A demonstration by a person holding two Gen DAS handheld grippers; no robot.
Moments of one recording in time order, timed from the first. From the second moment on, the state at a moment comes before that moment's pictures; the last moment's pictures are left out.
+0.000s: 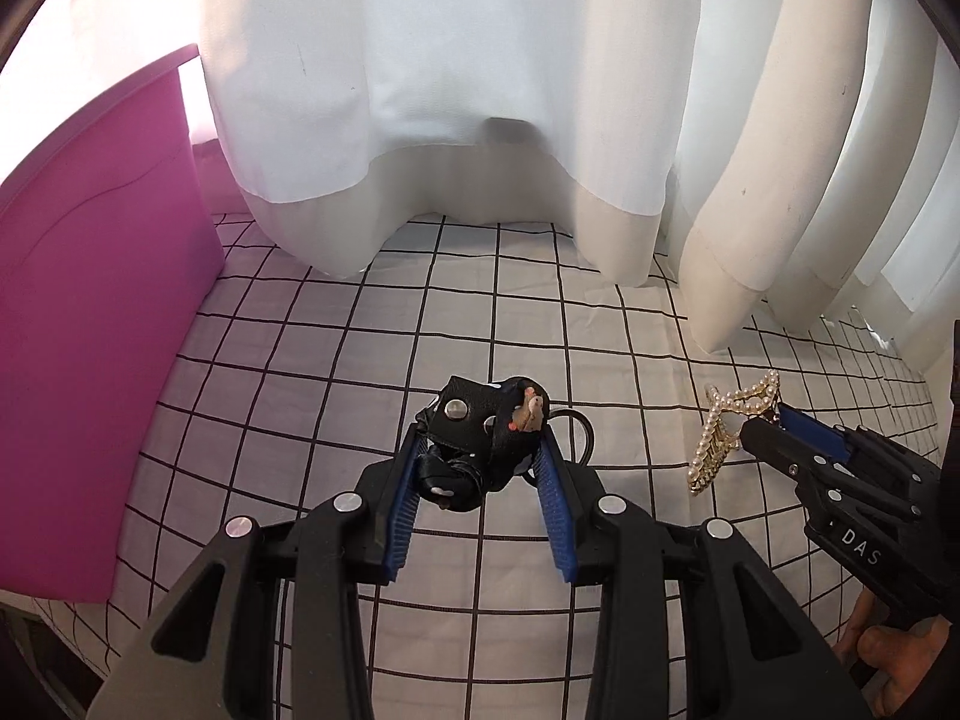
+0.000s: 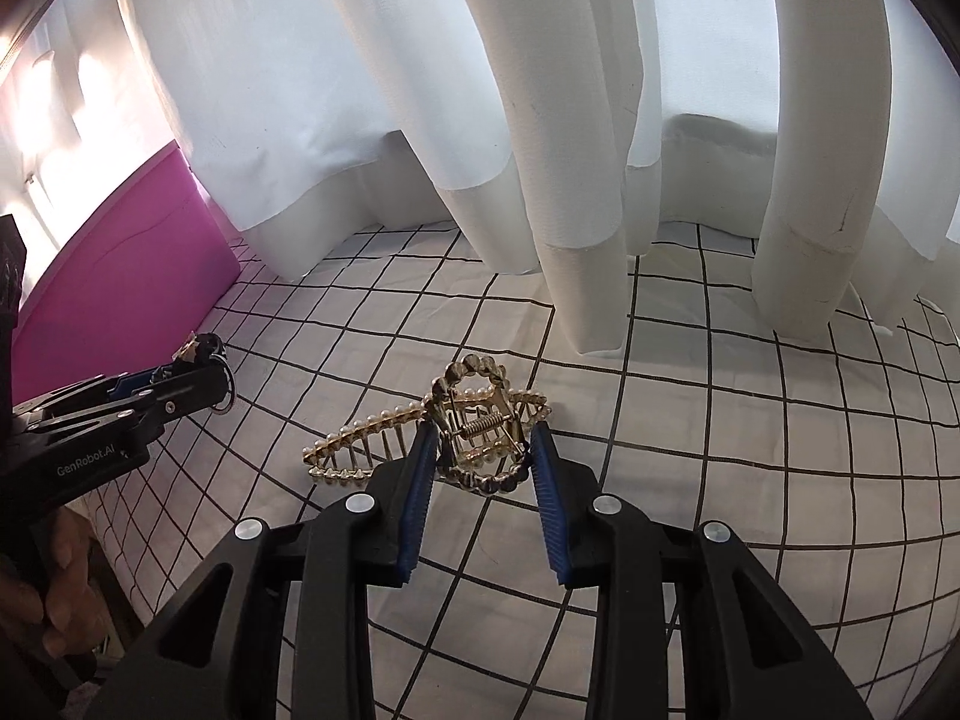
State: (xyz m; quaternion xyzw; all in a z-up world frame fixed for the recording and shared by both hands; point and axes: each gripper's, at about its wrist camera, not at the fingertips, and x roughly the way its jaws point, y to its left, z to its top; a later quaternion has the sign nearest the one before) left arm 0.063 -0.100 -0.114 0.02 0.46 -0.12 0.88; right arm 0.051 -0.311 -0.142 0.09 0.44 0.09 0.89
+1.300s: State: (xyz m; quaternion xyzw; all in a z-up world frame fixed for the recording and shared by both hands) left arm 0.065 -0.101 -0.121 0.02 0.46 -0.09 0.88; right arm 0.086 -0.303 -0.168 0.06 0.46 0.12 0.88
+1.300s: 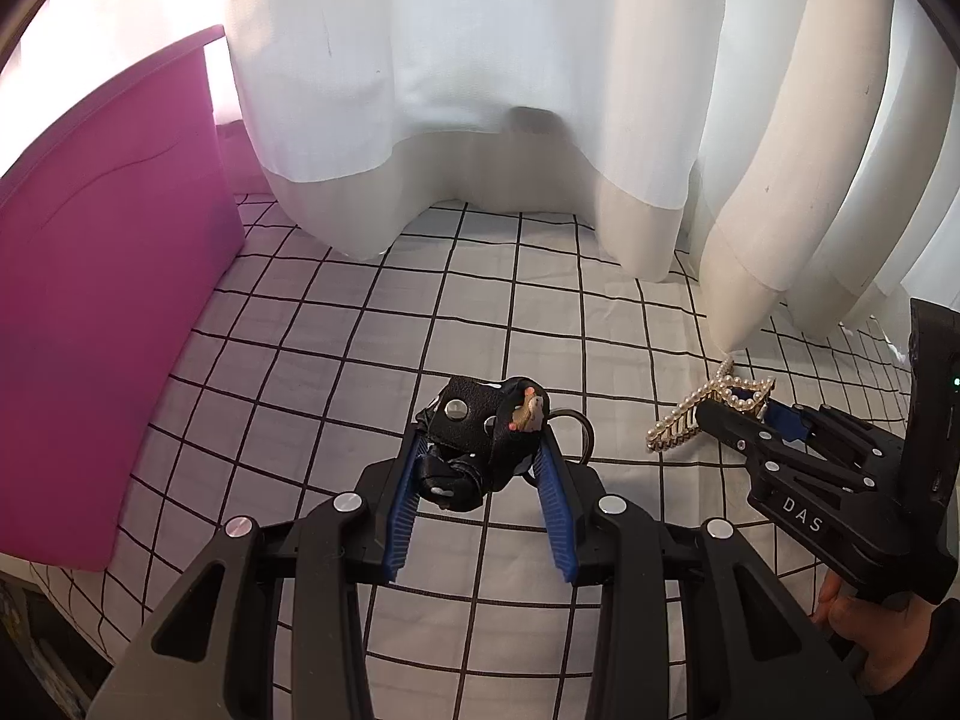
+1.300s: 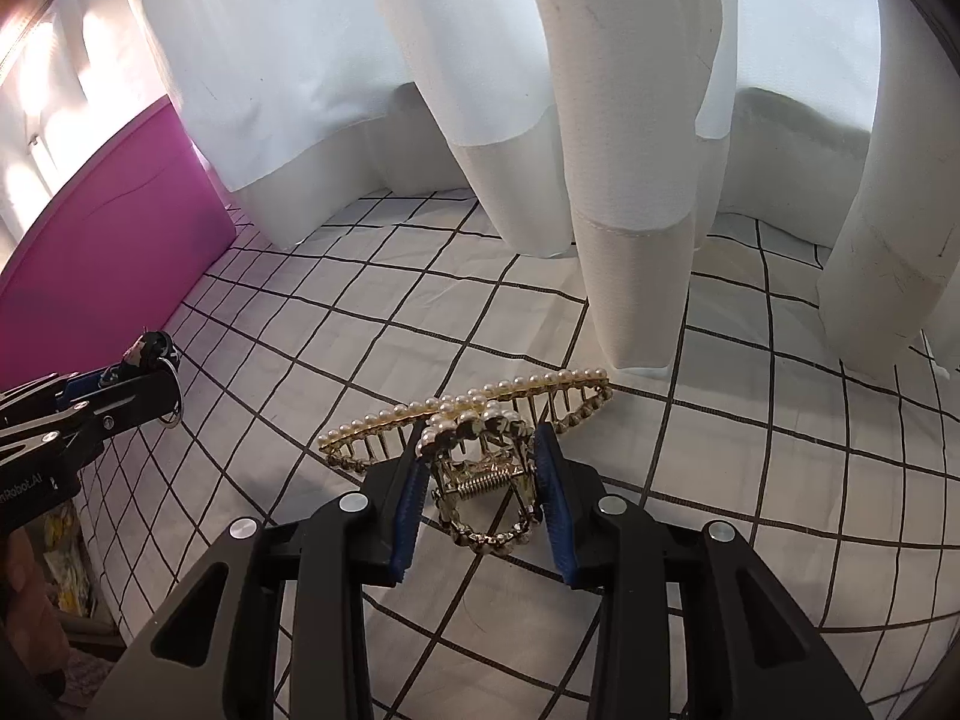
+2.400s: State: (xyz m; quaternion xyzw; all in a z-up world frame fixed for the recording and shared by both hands) left arm 0.000 0.071 0.072 -0.07 0.32 0.09 0.94; right arm 0.098 -0.122 0.055 0.00 0.30 0.38 0.88
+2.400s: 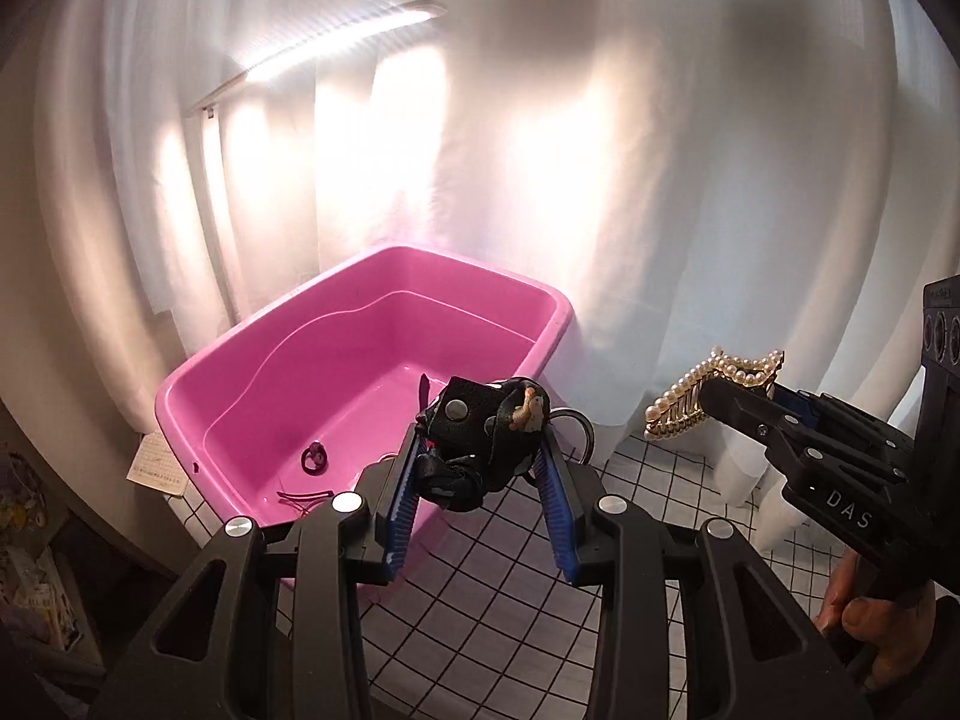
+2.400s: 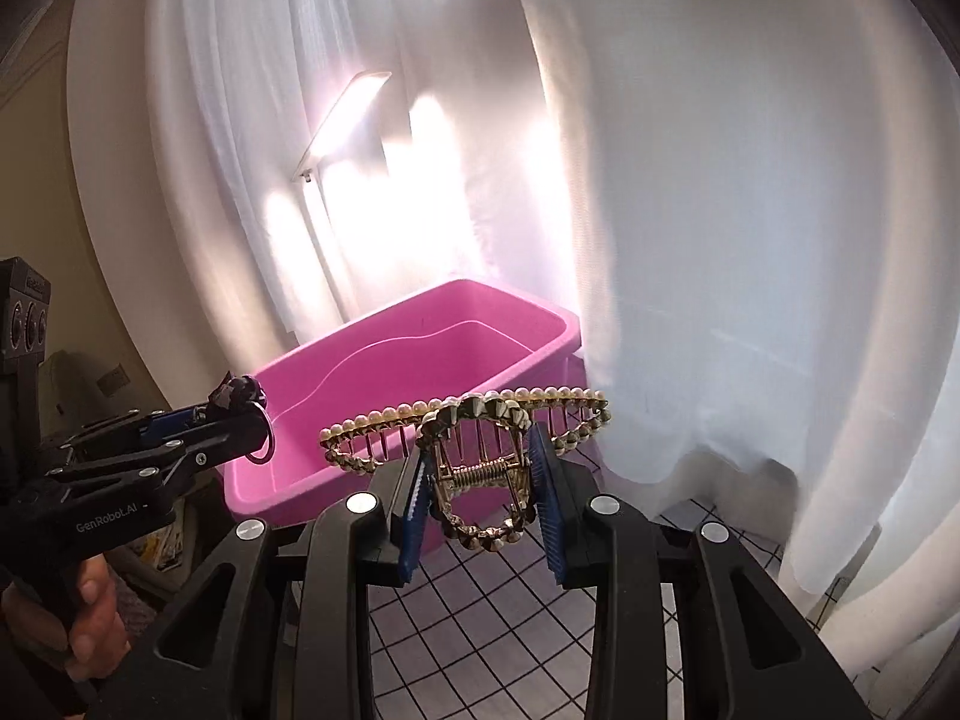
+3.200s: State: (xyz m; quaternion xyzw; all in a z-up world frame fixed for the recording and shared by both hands) left arm 0.119 0.225 -0.008 -0.14 0.47 0.17 0.85; right arm 0.224 0.108 -0.010 -0.12 0.47 0.37 0.79
